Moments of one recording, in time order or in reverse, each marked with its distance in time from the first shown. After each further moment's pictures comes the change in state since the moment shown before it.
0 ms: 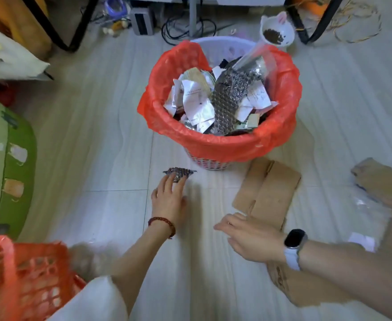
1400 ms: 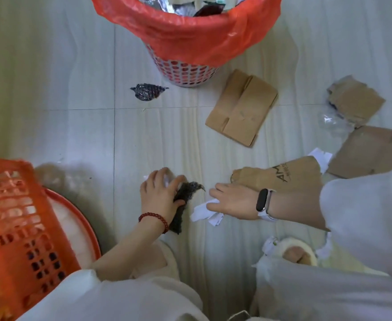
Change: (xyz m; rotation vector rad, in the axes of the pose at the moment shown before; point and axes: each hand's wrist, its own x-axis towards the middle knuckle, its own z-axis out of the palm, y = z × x) left_hand -0.163 0.030 0.050 0.062 -0.268 0.025; right_hand -0.076 -0.019 0.079 -0.384 -0.131 -0.344
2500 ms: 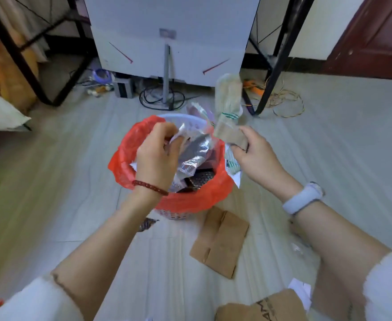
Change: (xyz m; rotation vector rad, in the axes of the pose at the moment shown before) left_hand 0.148 0.102 -0.307 -0.714 1.043 0.386; right_hand -0.034 0.179 -0.286 0.700 1.051 0.840
